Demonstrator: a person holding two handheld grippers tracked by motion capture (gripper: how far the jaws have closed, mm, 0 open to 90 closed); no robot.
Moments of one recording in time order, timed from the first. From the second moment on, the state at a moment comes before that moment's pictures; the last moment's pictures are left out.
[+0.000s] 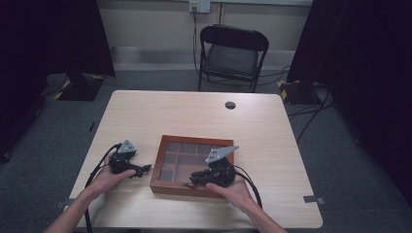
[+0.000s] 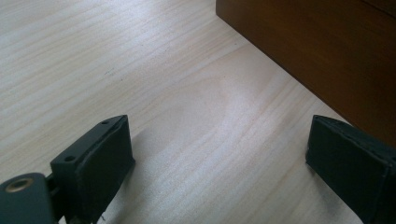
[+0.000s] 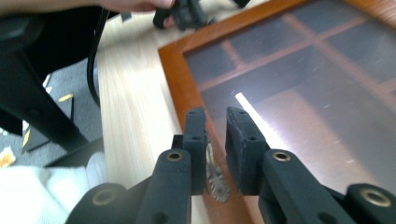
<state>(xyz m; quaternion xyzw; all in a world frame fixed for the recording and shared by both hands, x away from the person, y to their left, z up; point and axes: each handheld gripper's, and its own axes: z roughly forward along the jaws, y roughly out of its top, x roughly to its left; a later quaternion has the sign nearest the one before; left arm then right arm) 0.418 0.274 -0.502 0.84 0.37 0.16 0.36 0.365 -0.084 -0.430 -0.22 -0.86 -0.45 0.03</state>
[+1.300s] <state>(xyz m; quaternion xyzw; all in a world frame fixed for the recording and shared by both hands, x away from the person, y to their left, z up) 0.418 0.274 -0.502 0.84 0.37 0.16 0.36 0.358 -0.080 -0.429 -0.19 -0.88 -0.43 0.02</state>
